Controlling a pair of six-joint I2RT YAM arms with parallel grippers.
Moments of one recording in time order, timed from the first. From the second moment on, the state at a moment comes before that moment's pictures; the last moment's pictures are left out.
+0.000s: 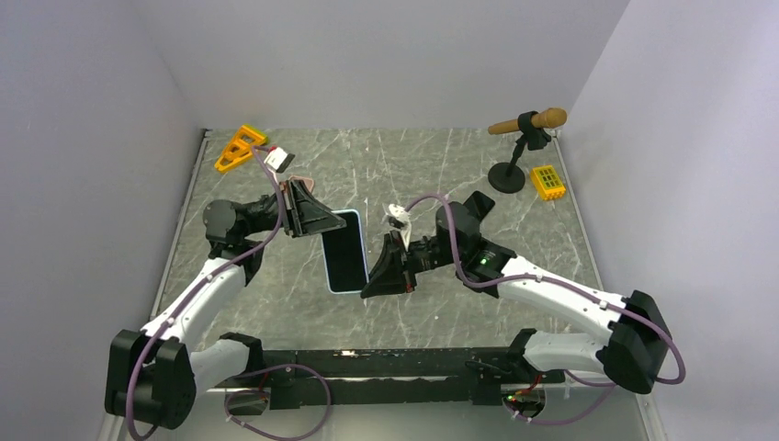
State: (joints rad) left arm -0.23 1.06 0.64 0.94 1.18 -1.43; right arm 0.87 1.17 0.76 0.33 -0.94 0.39
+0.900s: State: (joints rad) left arm -0.34 1.30 0.60 1.50 1.01 -1.70; right arm 0.96 1.12 0.99 -0.27 -0.66 -0.08
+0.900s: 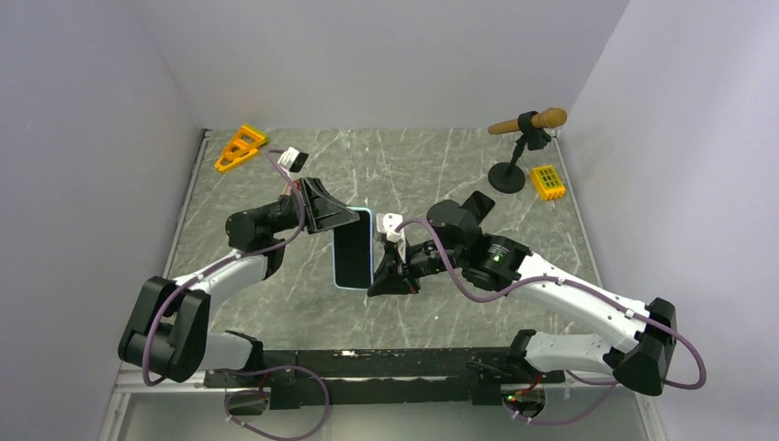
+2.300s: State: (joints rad) left arm -0.39 0.89 0.48 0.74 0.65 -1.31; right arm 0.91 0.89 0.77 -0.06 -0.34 0.69
